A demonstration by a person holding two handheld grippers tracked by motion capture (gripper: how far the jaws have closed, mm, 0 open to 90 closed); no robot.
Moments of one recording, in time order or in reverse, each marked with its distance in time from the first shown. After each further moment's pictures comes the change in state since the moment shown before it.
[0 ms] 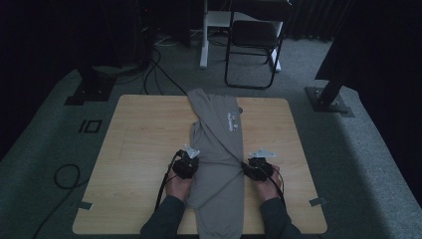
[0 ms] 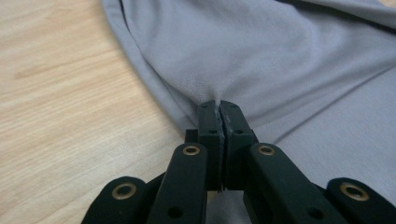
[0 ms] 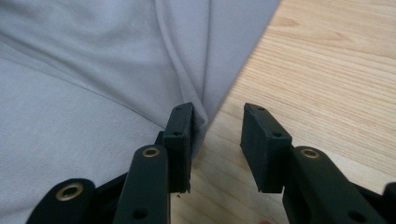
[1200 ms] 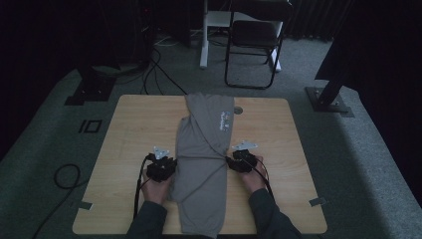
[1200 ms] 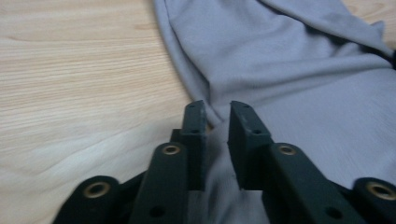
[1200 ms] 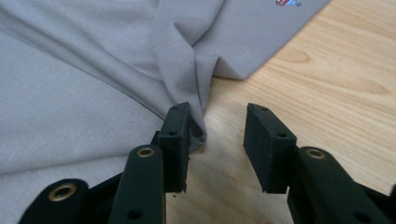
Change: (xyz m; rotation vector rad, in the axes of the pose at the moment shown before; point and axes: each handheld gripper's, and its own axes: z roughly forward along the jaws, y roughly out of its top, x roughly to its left) left arm 0.067 -0.041 -0.043 -0.062 -0.022 -0.212; right arm 0.028 0.032 0.036 -0.005 0.089 -0.099
